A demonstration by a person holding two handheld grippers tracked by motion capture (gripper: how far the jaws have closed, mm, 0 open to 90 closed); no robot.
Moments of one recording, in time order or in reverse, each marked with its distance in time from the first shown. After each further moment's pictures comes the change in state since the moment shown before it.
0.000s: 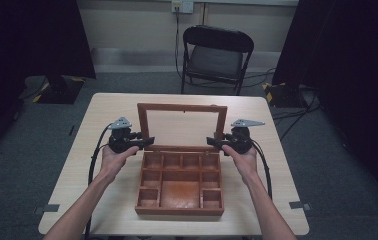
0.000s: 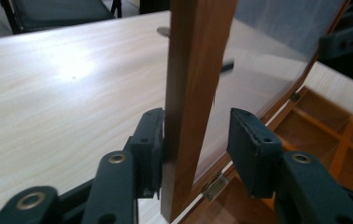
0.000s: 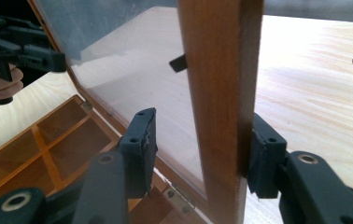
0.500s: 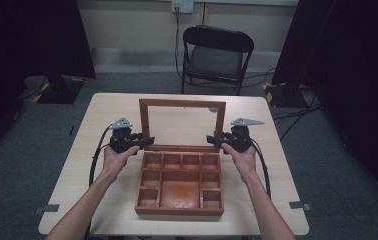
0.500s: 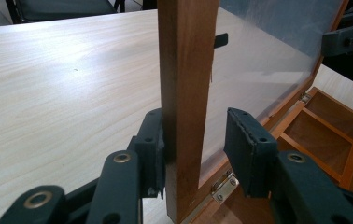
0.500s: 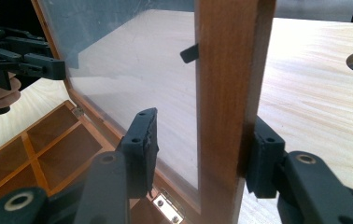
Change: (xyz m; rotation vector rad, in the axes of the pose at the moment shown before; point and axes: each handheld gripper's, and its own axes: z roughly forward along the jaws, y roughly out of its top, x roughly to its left) left arm 0.005 -0.004 0.005 -0.013 -0.003 -0.040; right arm -0.006 0.000 0.006 -0.012 -0.013 0.015
